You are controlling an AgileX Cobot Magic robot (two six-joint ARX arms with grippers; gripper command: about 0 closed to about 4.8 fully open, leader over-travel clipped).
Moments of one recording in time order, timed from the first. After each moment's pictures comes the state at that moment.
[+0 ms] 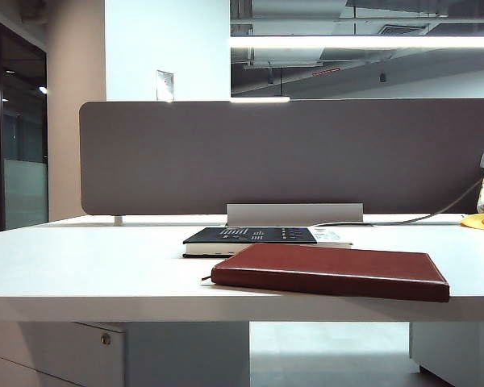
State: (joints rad) left arm 0.01 0.00 0.01 0.01 -0.04 -0.13; right arm 0.02 0.00 0.01 -0.03 0.02 0.07
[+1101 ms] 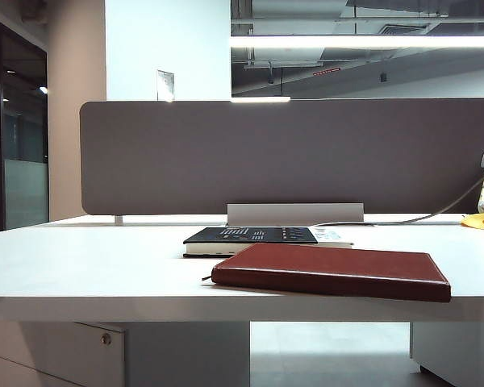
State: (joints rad) left arm 0.01 0.00 0.01 -0.15 0.24 -0.34; right arm 0.02 0.02 0.12 -0.15 -0.28 0.34
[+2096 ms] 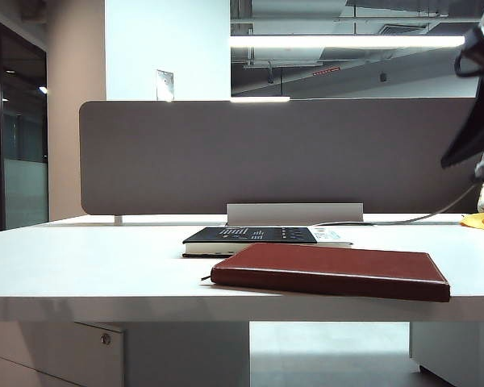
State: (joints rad) left arm -0.14 0.28 0.01 -0.14 0.48 -0.32; right arm 0.25 0.85 0.43 -0.12 -0.23 0.35
